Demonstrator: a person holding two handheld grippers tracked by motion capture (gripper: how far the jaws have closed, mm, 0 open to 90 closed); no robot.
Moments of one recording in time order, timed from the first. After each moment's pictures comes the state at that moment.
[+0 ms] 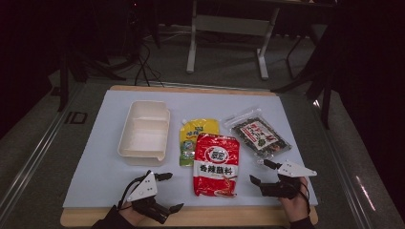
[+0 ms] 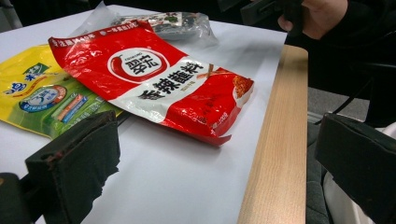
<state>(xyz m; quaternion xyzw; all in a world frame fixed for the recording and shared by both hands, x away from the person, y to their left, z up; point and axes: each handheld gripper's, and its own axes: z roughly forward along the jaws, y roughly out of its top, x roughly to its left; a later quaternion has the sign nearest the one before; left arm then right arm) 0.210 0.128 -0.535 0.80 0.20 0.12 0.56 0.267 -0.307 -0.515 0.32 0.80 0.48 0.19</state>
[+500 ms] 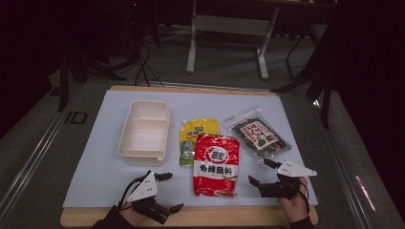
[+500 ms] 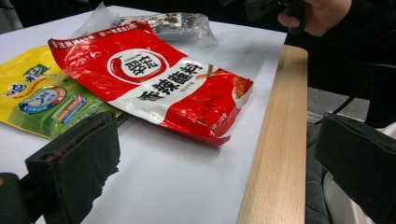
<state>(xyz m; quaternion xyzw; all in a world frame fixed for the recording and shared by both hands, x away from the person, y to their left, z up) 0.209 0.127 -0.534 0.80 0.20 0.12 0.56 0.264 -0.299 -0.506 0.32 0.79 0.49 0.19</state>
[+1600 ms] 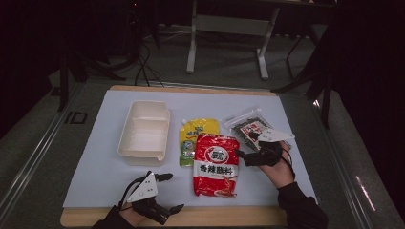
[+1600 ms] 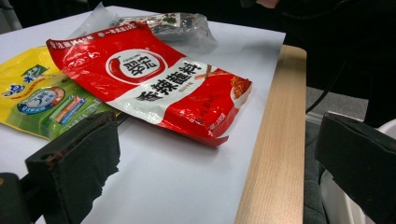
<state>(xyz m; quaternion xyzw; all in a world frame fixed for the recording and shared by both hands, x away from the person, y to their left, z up) 0.208 0.127 -0.534 0.80 0.20 0.12 0.56 0.343 -0.252 -0.473 0.29 0.82 0.47 0.18</state>
